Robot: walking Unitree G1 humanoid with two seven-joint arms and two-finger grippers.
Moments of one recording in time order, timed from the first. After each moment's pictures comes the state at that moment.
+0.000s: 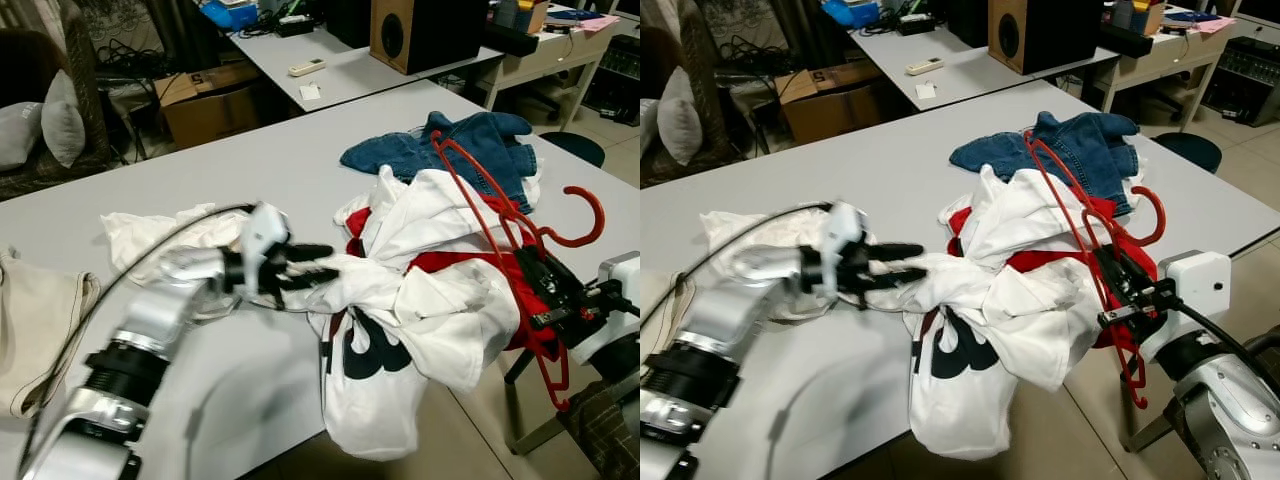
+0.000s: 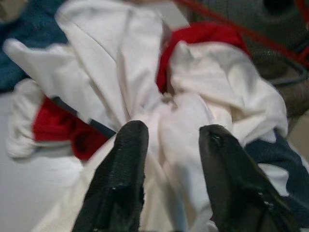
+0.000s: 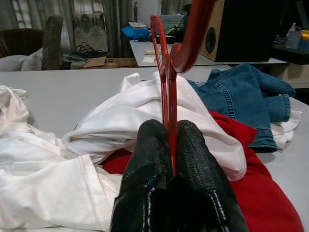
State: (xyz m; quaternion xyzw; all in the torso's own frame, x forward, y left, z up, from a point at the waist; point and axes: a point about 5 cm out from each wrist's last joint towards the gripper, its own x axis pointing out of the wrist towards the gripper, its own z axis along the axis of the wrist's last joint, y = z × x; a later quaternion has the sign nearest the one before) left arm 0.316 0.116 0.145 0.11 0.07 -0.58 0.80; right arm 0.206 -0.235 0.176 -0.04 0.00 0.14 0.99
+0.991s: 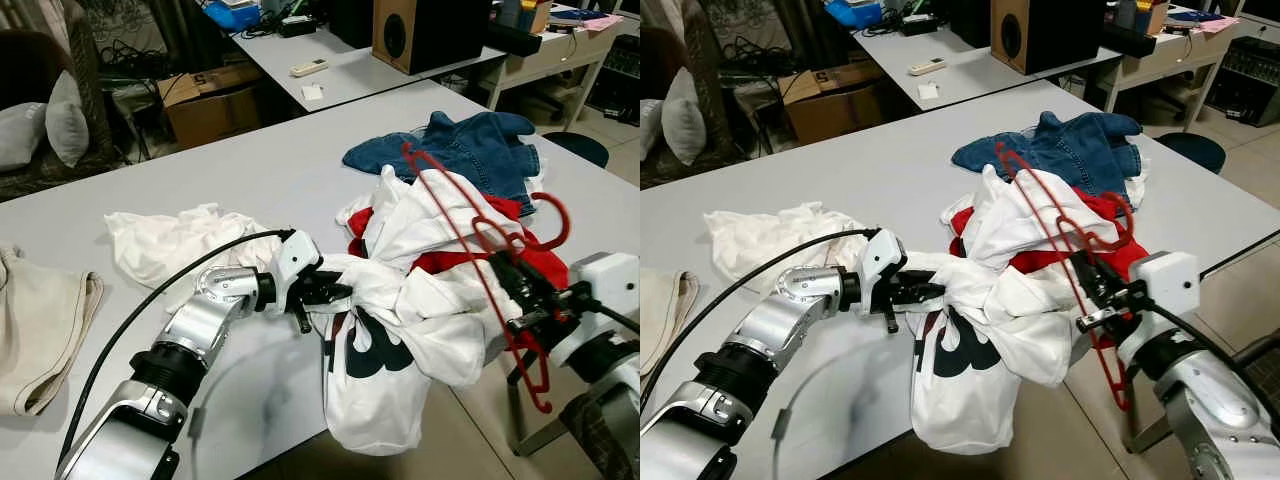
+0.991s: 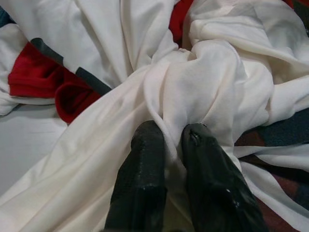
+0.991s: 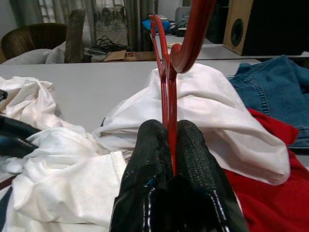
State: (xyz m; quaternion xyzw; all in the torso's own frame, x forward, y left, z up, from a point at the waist) left arm 0.322 0.099 0.110 0.11 0.11 -0.55 0.82; right arm 0.209 -0.218 0.169 -0.04 0.01 0.18 0.98
